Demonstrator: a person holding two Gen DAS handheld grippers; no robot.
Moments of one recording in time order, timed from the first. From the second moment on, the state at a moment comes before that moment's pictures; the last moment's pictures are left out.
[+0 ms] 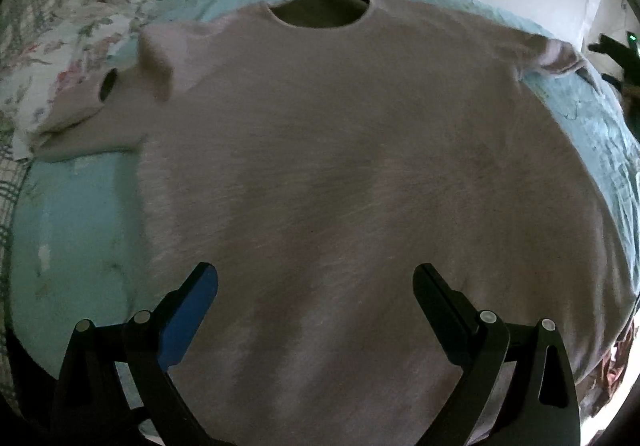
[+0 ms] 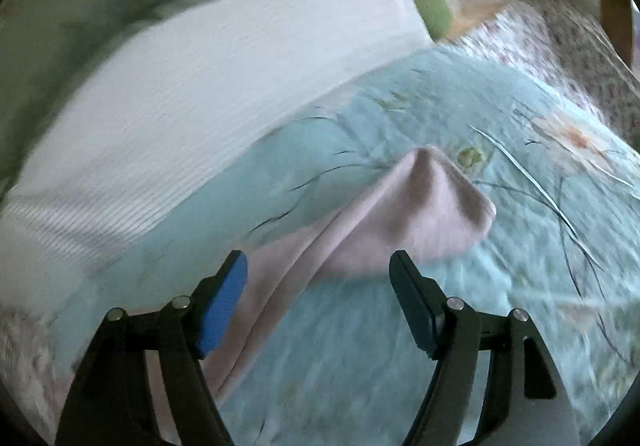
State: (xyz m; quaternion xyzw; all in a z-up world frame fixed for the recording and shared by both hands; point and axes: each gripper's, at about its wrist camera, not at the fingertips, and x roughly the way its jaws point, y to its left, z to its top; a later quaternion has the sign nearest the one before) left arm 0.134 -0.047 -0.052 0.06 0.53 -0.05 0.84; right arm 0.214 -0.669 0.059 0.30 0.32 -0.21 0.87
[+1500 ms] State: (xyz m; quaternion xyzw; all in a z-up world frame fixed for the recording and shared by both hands) left arm 0.225 0.063 -0.047 -0.15 0.47 -0.08 0.87; right arm 0.247 -0.209 -0.009 0.30 0.43 0.33 0.79
